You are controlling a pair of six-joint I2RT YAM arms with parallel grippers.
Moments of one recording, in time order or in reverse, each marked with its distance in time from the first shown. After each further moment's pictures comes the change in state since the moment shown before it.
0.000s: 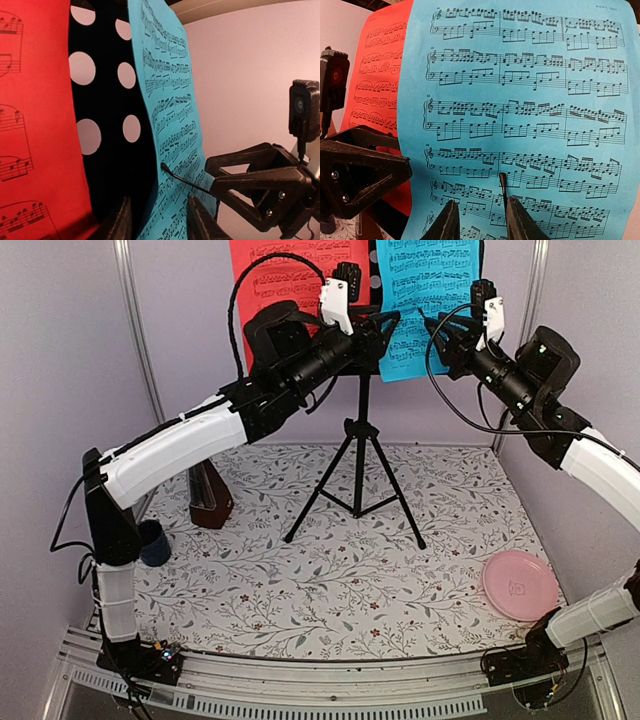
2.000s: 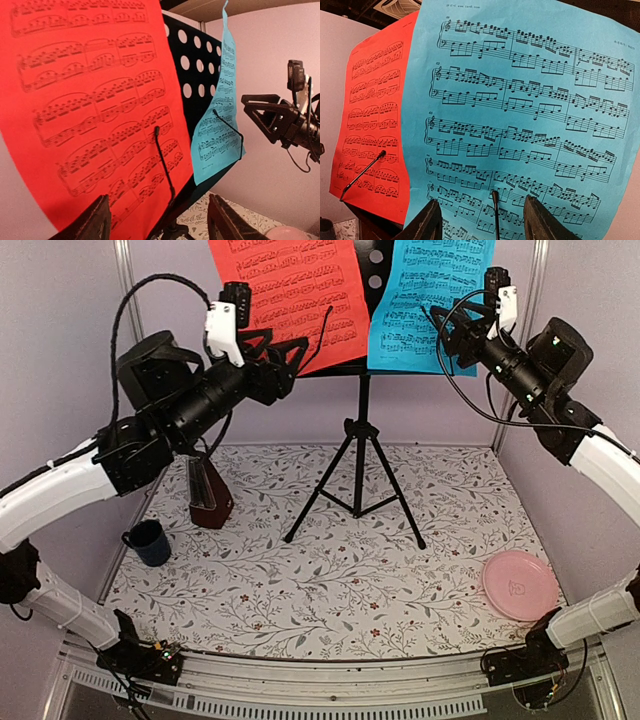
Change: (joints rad) left arm -0.046 -0.637 -0.696 -0.048 -0.278 0.049; right arm 0.000 -0.035 0.037 -0.031 0.037 0.023
